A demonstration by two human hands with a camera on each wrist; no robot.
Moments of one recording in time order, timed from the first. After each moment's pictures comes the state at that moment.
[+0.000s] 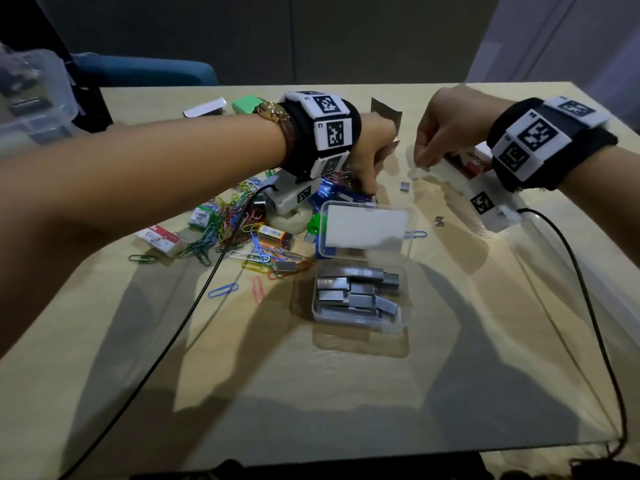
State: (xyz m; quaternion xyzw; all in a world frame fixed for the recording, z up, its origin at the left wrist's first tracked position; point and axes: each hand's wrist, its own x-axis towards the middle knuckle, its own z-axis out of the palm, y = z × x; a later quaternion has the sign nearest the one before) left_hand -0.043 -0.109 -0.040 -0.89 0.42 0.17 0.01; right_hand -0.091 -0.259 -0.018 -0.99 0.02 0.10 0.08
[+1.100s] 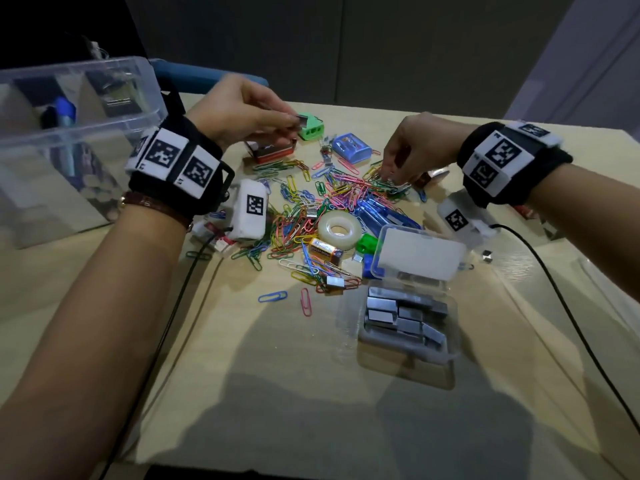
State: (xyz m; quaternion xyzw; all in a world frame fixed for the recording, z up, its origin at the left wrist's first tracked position) left_hand -0.053 0.099 -0.016 -0.80 0.11 0.07 -0.59; right_hand -0.048 -0.174 -0.021 -0.98 -0.14 0.13 0.10
